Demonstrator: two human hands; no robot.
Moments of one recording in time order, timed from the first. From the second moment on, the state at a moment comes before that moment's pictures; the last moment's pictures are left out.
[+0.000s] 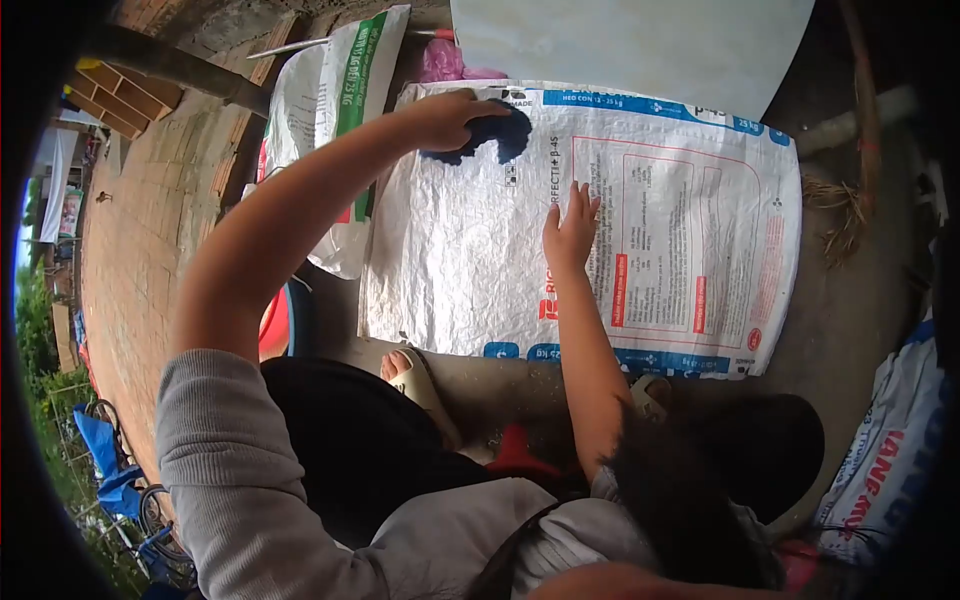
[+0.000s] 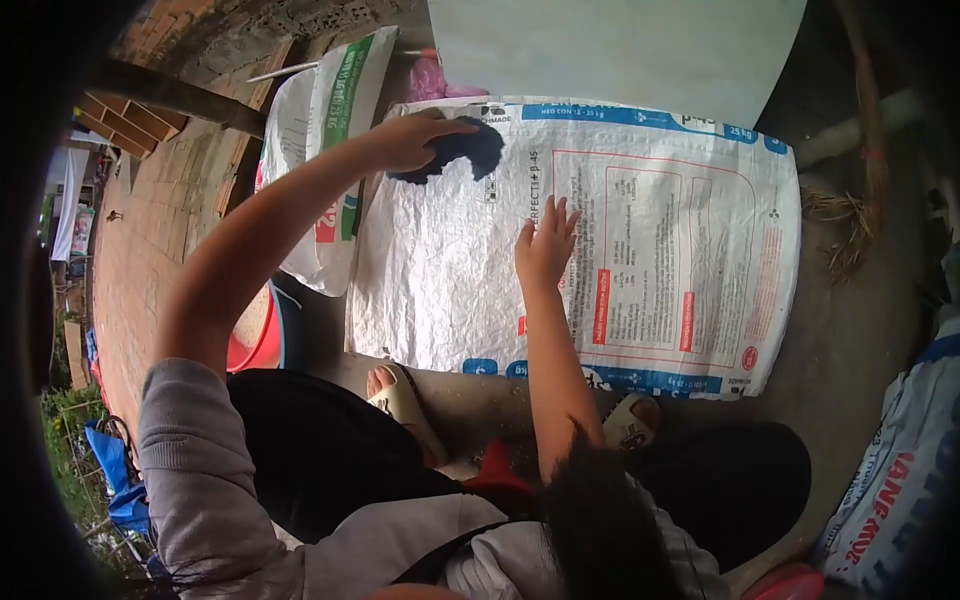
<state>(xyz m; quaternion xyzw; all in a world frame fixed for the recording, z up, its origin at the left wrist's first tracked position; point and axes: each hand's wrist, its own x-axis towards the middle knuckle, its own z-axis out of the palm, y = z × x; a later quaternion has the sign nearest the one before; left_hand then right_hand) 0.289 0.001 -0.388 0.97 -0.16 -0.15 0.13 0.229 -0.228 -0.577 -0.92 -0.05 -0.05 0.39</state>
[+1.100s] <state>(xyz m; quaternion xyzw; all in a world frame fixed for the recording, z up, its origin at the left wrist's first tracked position) 0.110 0.078 -0.543 0.95 0.11 -0.25 0.13 0.159 -0.260 -0.634 -0.99 0.10 -0.03 0.10</state>
